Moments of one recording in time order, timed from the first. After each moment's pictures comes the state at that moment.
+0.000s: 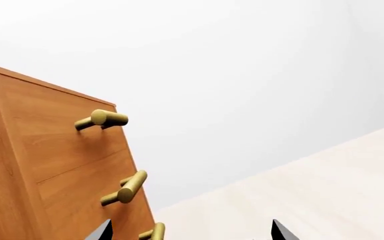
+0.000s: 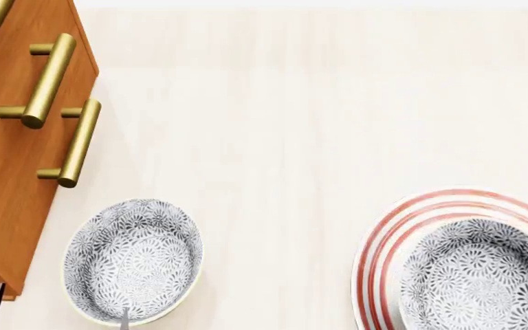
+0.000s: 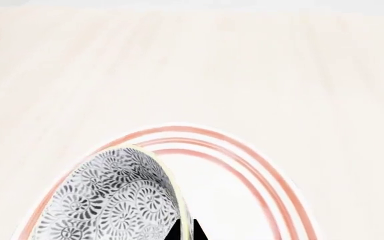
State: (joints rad) left arm 0.10 -0.34 0.46 0.36 0.31 0.24 -0.50; right arm 0.20 0.89 0.38 -0.27 0.86 0.94 -0.27
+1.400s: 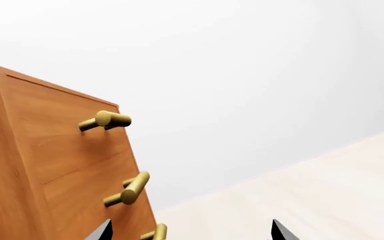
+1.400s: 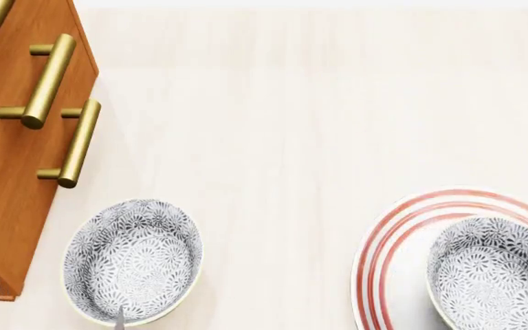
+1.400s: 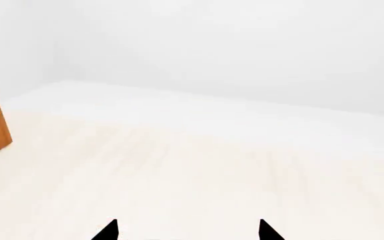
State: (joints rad) left arm 0.09 -0.36 0.47 0.38 0.29 0.22 -0.52; right arm 0.31 0.94 0.57 -0.32 0.90 0.85 -0.34
